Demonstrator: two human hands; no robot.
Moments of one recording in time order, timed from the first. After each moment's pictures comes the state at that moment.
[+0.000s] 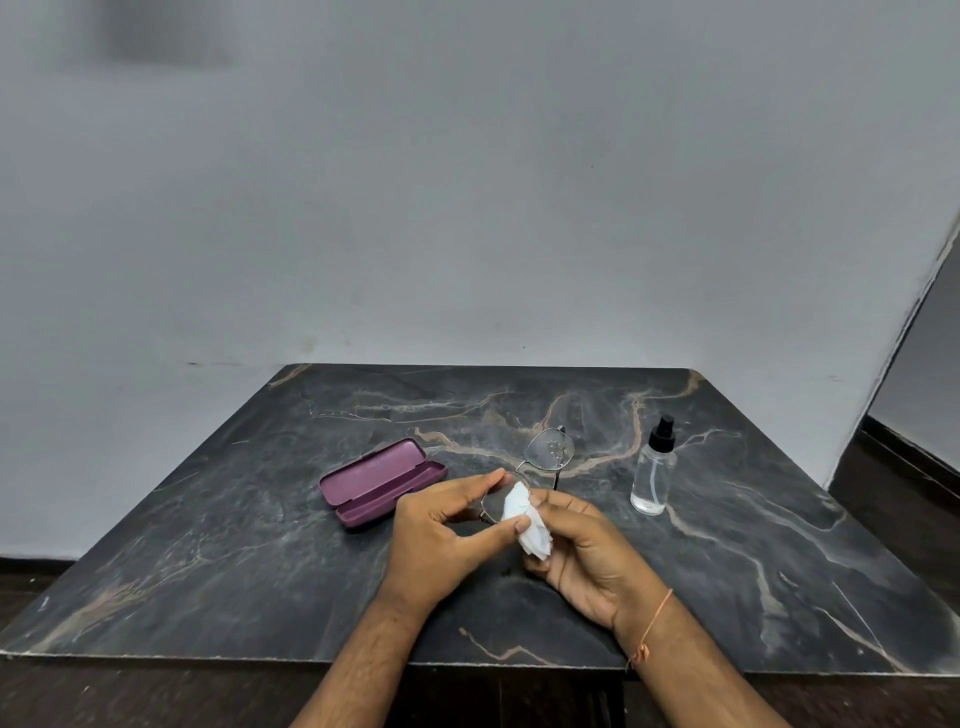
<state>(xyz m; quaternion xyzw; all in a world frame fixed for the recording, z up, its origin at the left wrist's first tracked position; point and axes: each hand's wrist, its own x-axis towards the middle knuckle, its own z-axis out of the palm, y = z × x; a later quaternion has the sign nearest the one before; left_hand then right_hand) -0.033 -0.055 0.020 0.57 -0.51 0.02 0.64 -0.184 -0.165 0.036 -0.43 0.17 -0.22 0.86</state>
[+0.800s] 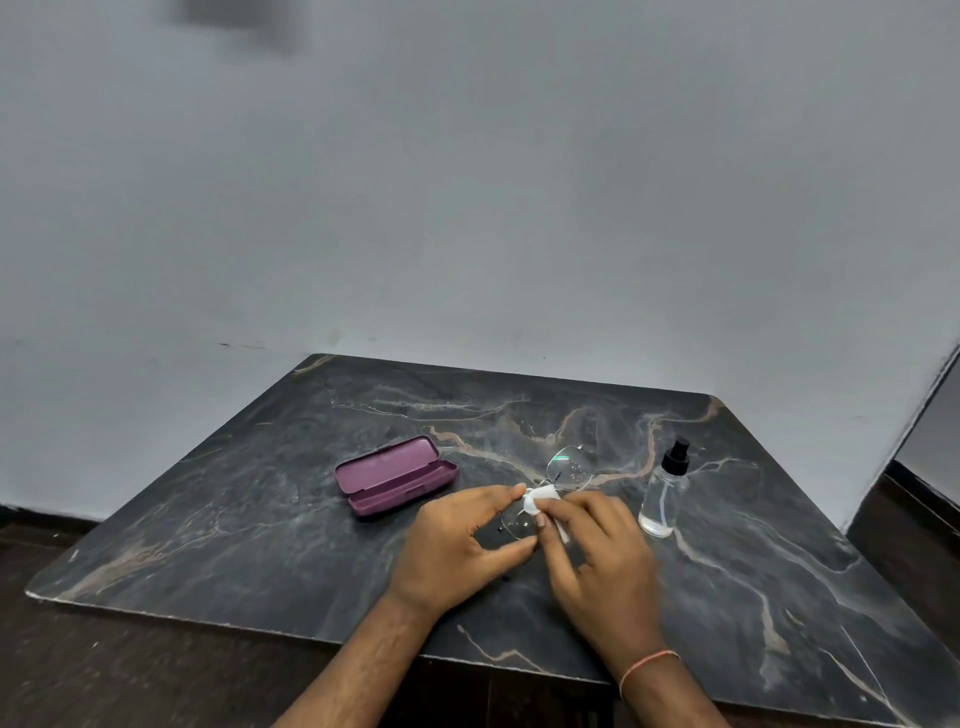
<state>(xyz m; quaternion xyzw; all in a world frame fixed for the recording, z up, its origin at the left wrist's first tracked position) -0.037 -0.056 0.010 0.59 -0.58 0.14 0.55 -0.206 -0.158 0.026 -0.83 0.18 -0.53 0.06</state>
